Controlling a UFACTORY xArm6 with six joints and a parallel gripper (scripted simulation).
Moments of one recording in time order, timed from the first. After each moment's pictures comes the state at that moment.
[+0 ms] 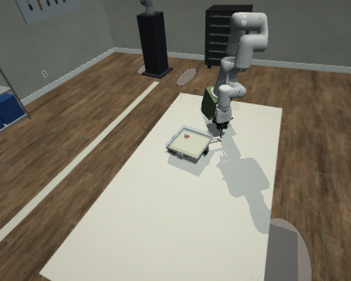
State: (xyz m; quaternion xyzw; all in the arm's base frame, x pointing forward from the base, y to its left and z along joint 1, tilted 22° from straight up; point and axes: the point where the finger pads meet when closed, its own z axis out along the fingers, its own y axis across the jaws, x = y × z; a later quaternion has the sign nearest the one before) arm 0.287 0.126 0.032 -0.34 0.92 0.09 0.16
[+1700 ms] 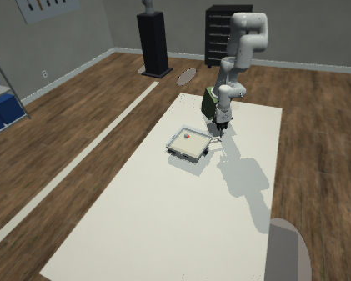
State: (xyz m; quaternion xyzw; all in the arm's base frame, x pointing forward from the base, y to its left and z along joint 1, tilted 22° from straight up) arm 0.287 0.126 0.031 -0.34 0.92 0.09 0.16
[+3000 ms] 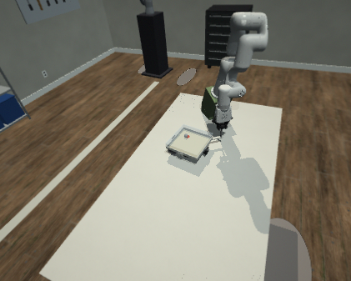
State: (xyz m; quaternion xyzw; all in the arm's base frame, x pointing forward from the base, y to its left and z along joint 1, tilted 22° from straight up) arm 0.286 0.125 0.032 -0.34 0.92 0.09 0.16
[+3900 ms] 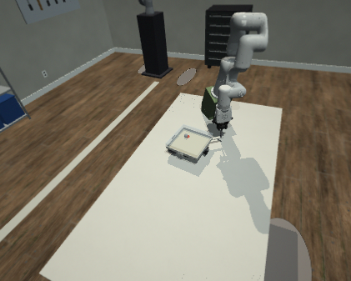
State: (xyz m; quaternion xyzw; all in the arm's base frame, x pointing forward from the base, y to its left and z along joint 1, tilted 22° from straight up) arm 0.287 0.126 0.031 -0.34 0.92 0.09 0.16
